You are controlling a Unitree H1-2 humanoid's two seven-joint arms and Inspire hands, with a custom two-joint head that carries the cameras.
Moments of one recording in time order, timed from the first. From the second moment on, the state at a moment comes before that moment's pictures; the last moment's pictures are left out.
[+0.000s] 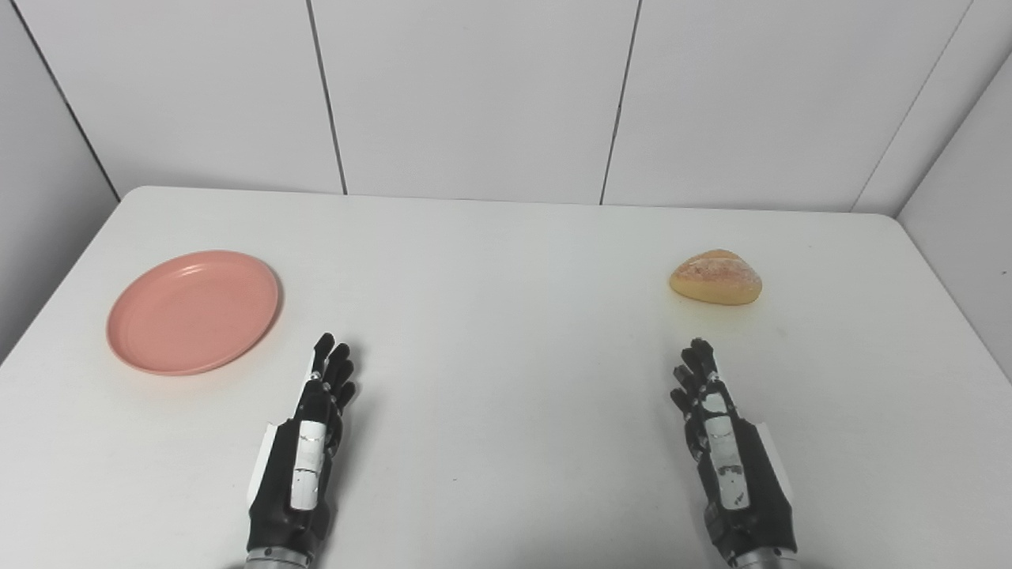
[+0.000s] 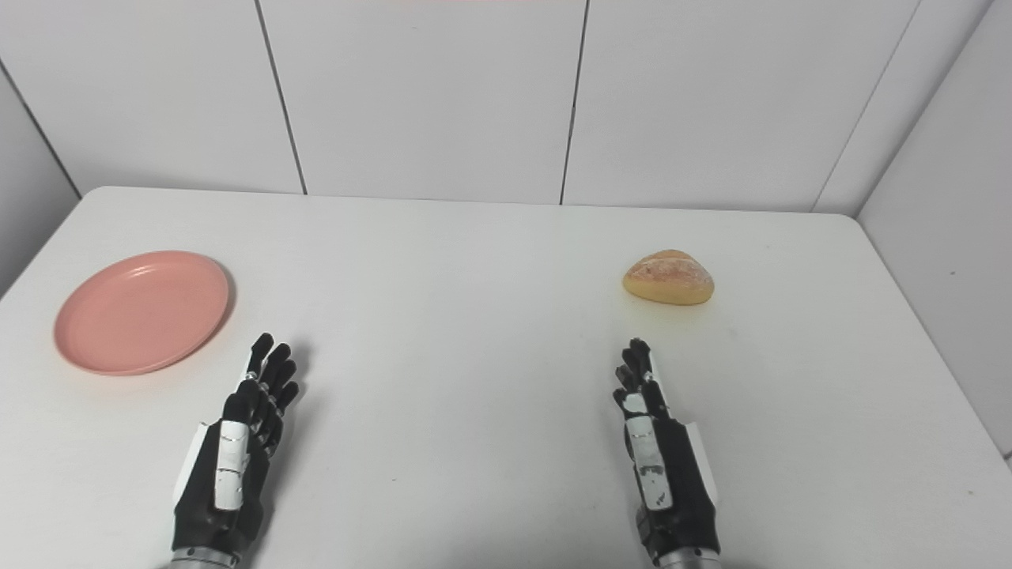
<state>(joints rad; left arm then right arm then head) 0.13 0.04 -0.03 -0.26 -0.06 -0.03 -0.06 0.13 0.02 0.06 -0.33 0.08 0.10 0.03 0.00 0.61</state>
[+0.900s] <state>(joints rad) 0.11 -0.02 -0.07 -0.05 0.07 -0.37 0.01 0.12 -0.02 0.00 -0.12 0.16 -0.12 0.11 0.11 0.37</state>
